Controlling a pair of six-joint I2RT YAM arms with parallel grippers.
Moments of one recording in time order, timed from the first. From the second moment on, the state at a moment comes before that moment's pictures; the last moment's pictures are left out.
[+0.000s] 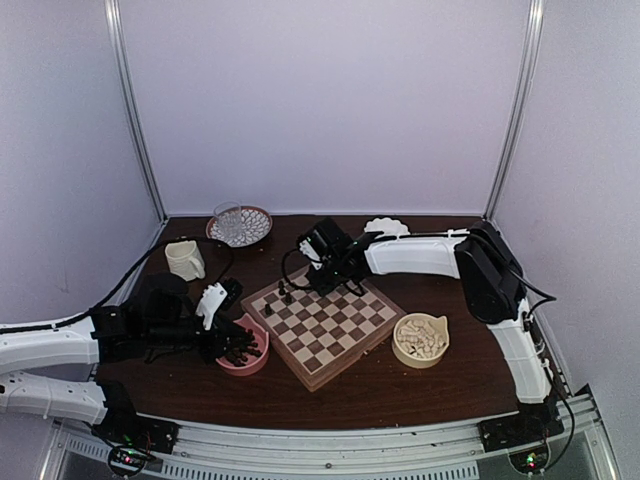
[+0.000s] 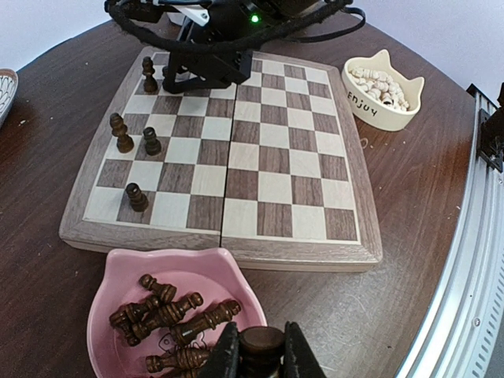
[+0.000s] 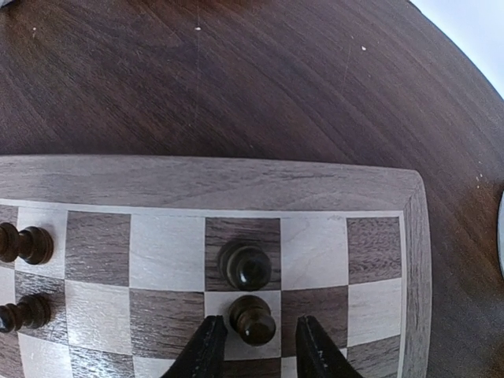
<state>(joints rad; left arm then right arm) -0.85 0.93 0.47 -0.14 0.13 -0.11 0.83 2.32 1.83 -0.41 0.23 0.05</state>
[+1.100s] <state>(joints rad) -0.85 1.52 0.73 0.37 0.23 -0.49 0.96 1.61 0.77 0.41 -0.02 0.22</state>
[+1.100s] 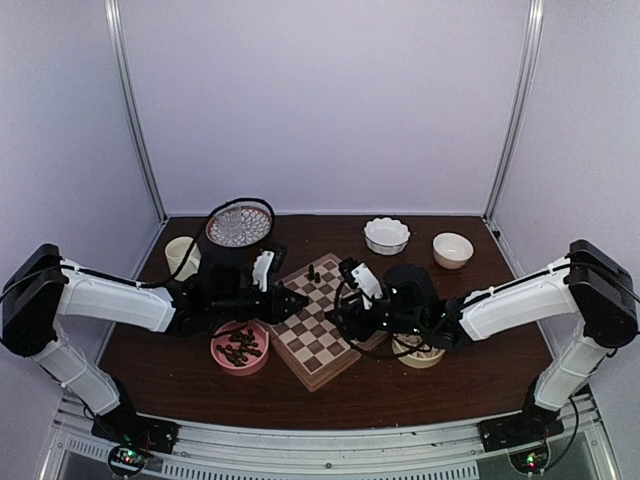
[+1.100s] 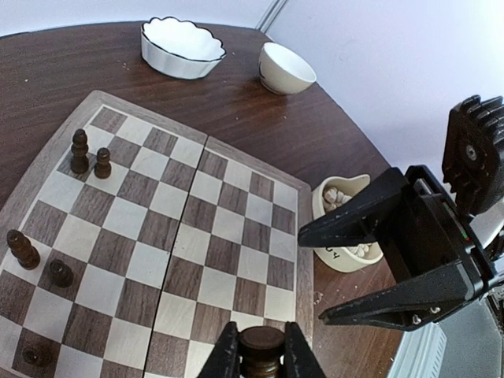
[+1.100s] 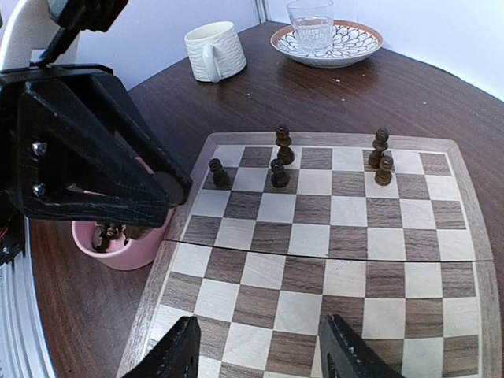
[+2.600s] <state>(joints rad) -0.94 1.54 0.59 0.72 0.19 -0.52 1.05 1.73 0.79 0.61 -0.08 0.31</state>
